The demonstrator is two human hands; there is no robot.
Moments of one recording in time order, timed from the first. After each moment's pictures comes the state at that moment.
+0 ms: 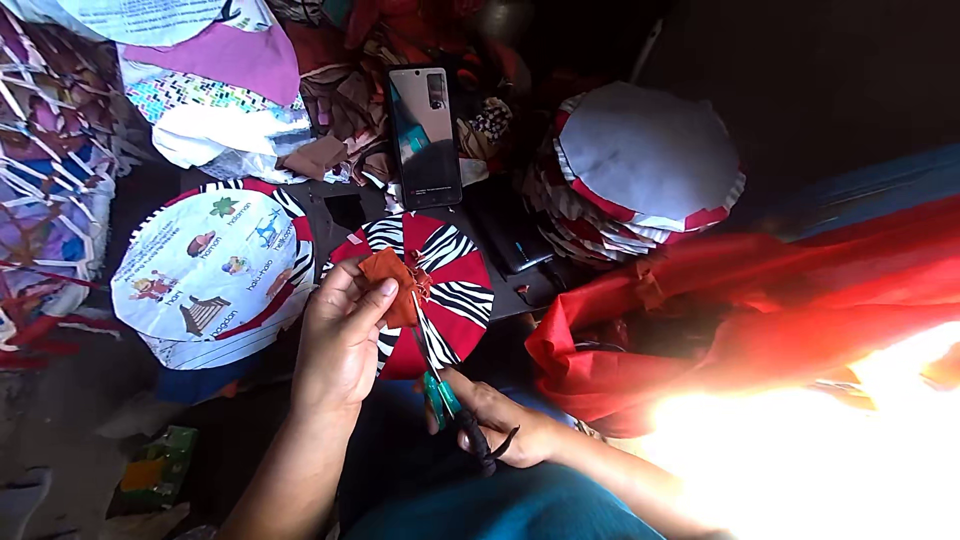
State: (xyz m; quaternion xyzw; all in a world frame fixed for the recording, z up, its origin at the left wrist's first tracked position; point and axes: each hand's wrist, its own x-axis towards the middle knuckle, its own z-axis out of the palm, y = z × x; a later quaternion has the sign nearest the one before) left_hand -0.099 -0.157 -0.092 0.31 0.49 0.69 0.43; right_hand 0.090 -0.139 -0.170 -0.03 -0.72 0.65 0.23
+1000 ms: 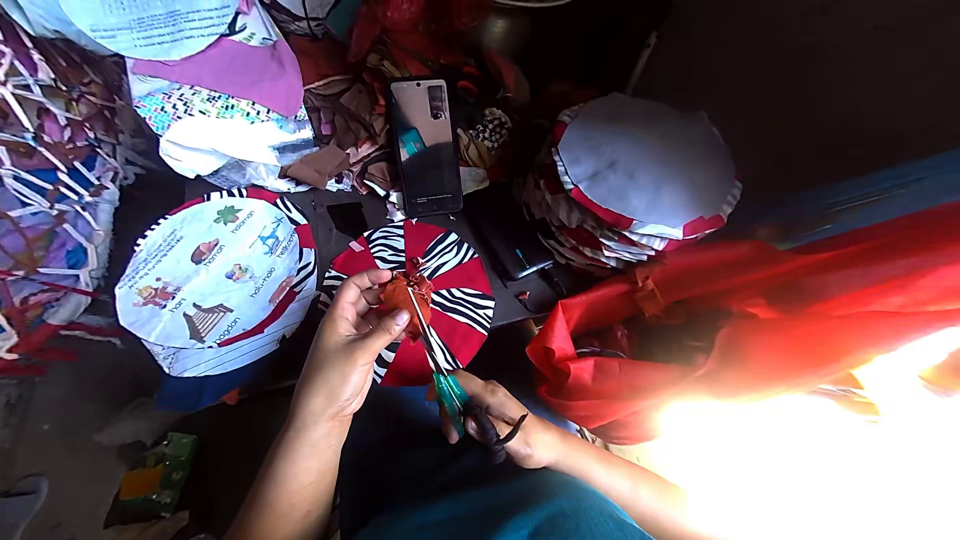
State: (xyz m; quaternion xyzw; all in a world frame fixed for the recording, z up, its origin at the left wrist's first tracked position) left_hand -0.110 -0.161 -0.104 0.36 0.55 0.60 0.46; right_hand 0.093 -0.140 -0.174 -0.07 -0.67 0.69 0.27
